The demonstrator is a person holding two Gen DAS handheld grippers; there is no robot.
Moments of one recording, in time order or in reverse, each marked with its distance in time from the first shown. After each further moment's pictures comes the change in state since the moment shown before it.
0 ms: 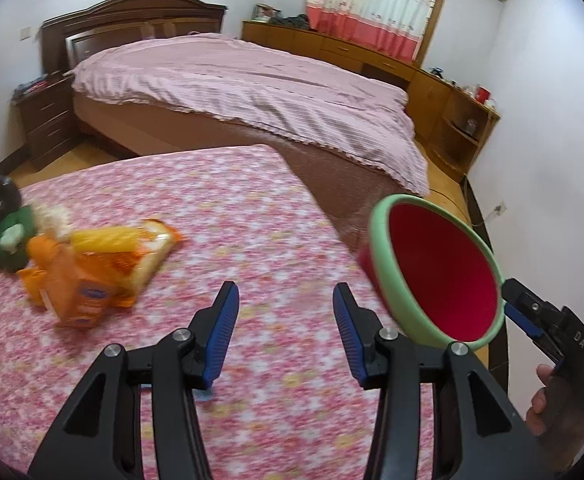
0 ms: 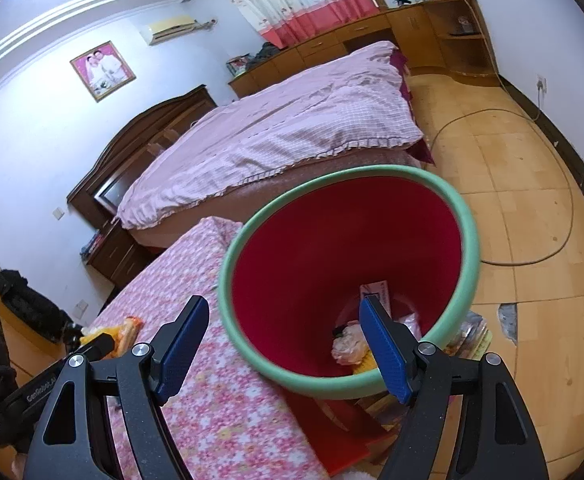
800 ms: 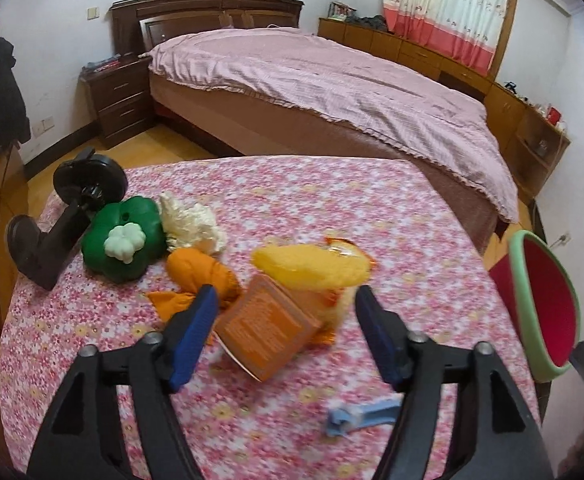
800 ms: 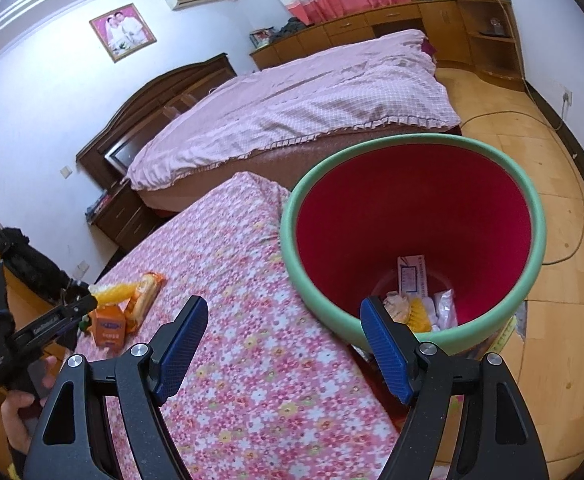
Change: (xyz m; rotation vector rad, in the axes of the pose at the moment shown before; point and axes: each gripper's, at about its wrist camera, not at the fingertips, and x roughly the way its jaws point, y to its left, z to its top) left arm 0.009 0.132 0.019 -0.104 0.008 0.236; right arm 0.025 0.054 -0.029 -0.095 0.091 0.003
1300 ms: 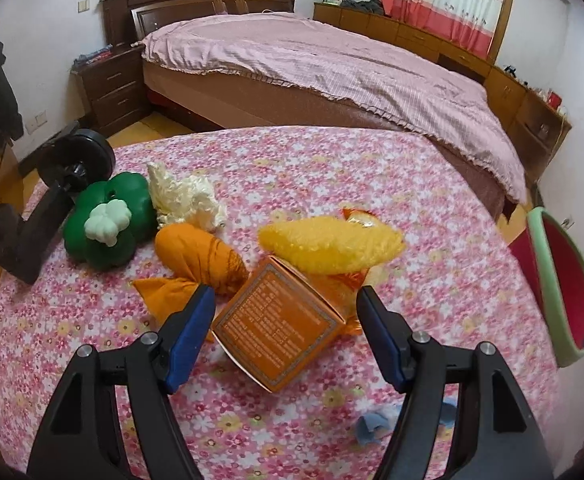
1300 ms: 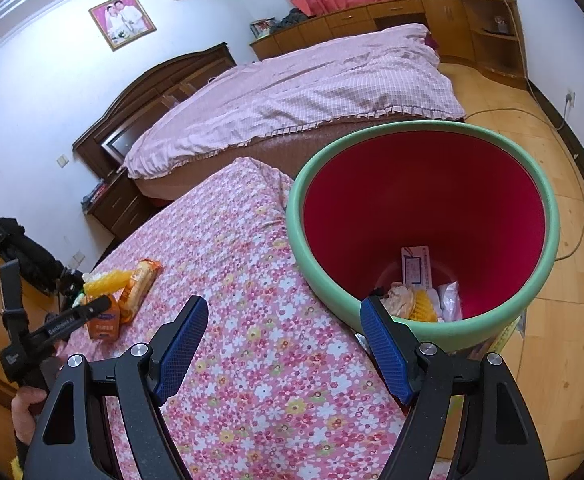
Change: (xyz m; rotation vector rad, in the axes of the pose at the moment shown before) left arm 0.031 0.005 -0.015 0.034 0.055 0.002; right arm 0.013 0.008 -0.004 -0.012 0.031 -0.012
